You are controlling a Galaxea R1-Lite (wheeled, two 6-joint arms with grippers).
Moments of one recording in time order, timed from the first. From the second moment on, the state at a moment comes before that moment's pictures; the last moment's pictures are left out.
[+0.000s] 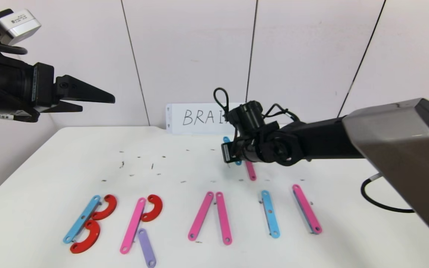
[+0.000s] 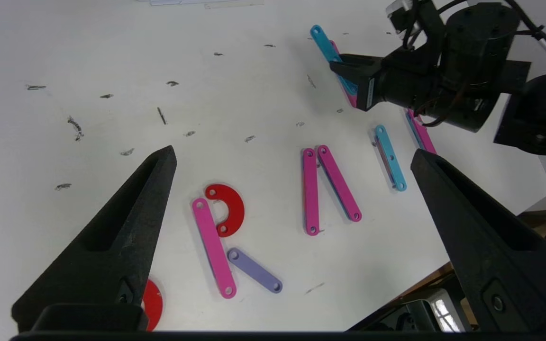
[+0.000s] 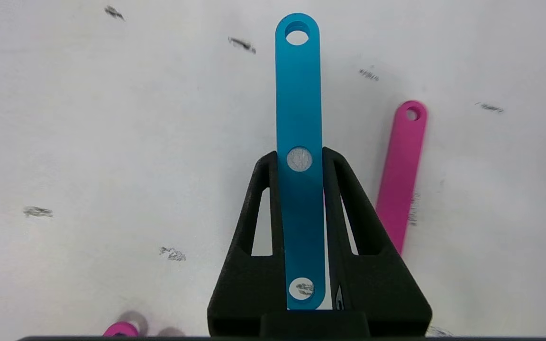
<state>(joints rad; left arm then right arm) -0.10 1.43 -1.50 0.58 -0.46 -0.14 0.63 2.26 -1.65 0.06 -0.24 0.22</state>
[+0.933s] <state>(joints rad) -0.10 1.43 -1.49 0.58 -0.46 -0.13 0.33 1.73 -1.25 0.05 0.14 -0.11</state>
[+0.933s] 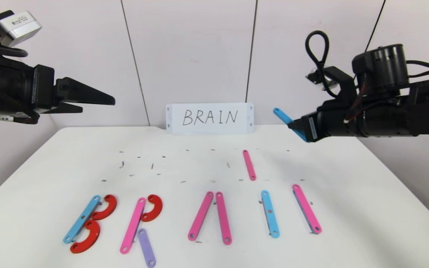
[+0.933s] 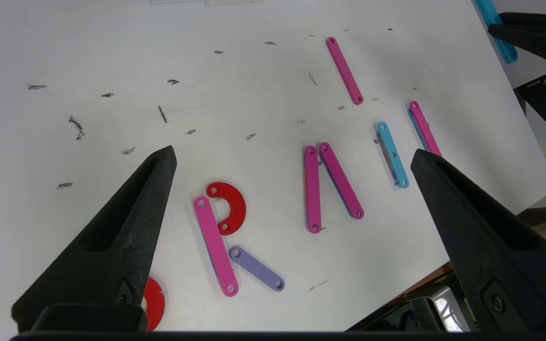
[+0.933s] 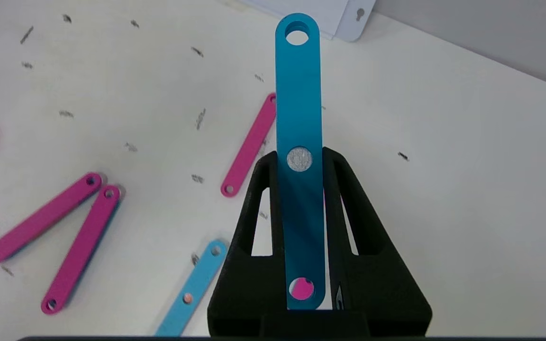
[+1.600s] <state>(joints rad) -0.10 1.43 -1.48 0.58 -0.46 -0.10 0.10 1.67 -0.86 0.04 0.36 -0.47</state>
